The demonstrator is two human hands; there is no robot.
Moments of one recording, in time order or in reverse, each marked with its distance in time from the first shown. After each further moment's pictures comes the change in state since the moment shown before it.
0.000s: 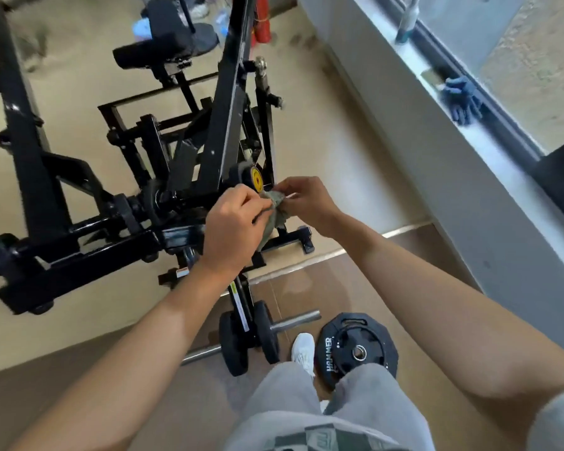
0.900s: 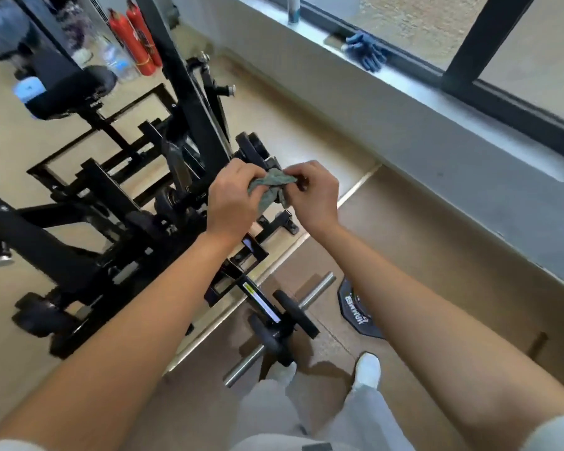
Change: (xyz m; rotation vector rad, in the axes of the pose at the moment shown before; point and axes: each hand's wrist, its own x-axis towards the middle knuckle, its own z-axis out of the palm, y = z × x) left_hand -0.003 -0.076 -0.031 -0.314 -0.272 0.156; right_hand -0.076 -0.021 0.123 -0.188 0.945 -0.054
